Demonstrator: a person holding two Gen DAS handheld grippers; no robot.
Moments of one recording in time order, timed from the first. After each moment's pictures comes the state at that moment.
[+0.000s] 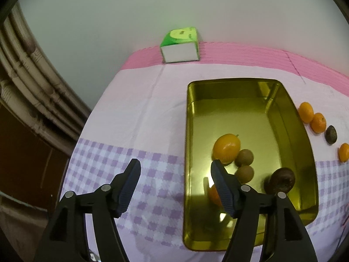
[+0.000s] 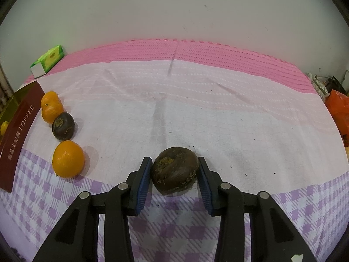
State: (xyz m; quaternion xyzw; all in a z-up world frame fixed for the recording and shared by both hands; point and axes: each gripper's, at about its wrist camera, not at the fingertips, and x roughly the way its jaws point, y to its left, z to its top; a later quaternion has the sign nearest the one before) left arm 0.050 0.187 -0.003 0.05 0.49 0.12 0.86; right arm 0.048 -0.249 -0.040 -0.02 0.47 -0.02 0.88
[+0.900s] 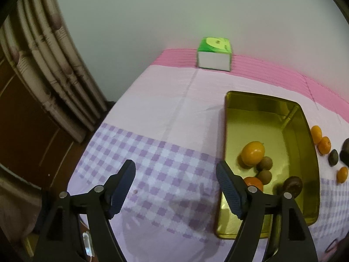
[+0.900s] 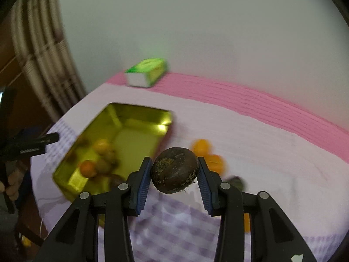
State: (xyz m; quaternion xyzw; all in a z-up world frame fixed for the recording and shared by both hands) left arm 0.020 0.231 0.016 -0.02 0.47 0.18 0.87; right arm 0.047 -0.040 0.038 -0.06 0.42 0.21 0.88
